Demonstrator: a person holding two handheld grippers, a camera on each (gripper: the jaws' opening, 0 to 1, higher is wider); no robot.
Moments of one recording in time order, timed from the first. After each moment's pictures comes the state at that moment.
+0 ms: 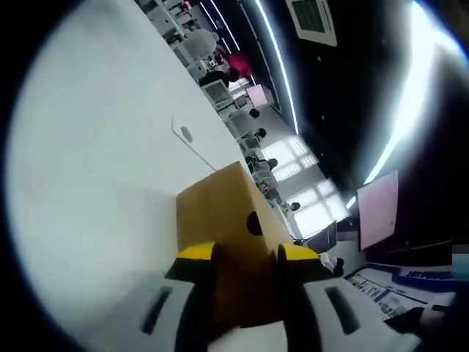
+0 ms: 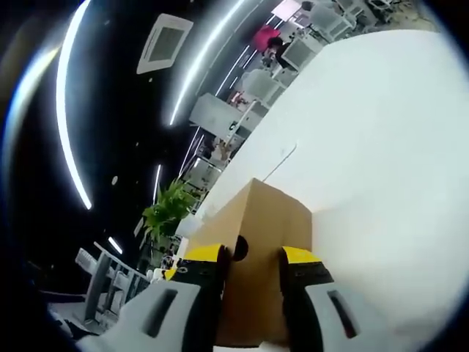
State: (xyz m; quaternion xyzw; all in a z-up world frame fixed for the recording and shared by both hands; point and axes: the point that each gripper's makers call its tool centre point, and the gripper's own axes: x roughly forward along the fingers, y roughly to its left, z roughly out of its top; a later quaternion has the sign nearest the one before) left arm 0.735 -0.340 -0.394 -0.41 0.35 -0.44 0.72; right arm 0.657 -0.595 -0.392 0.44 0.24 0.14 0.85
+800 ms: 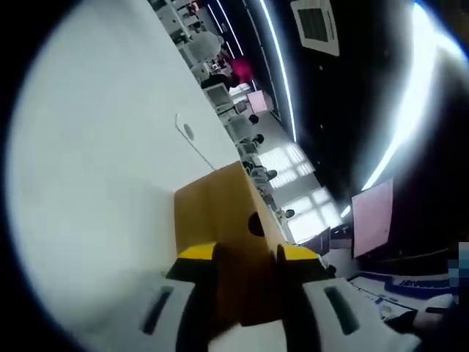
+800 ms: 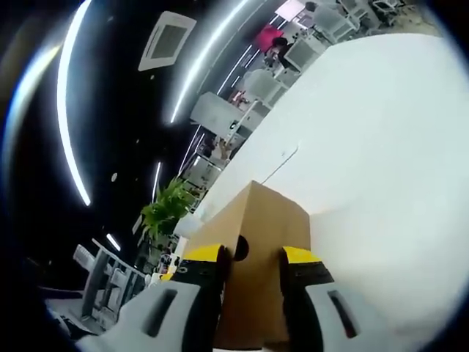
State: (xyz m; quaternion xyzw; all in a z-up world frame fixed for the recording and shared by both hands) left arm 0.724 -0.336 -0.394 -0.44 0.34 -0.44 0.71; right arm 0.661 -0.594 -0.390 0.43 0.24 0.14 0.86
